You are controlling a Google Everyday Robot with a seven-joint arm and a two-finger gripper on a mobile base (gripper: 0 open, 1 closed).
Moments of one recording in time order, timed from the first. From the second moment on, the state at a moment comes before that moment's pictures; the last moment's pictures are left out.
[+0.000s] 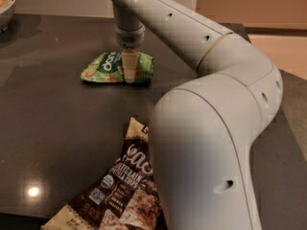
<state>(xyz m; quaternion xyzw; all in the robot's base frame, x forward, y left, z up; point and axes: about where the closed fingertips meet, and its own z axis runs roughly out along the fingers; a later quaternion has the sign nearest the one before) 0.725 0.064 0.846 -0.70 0.70 -0.06 0.11</state>
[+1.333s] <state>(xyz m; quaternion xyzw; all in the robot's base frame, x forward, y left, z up) 0.673 0.046 0.898 -0.74 0.66 -0.01 0.10</state>
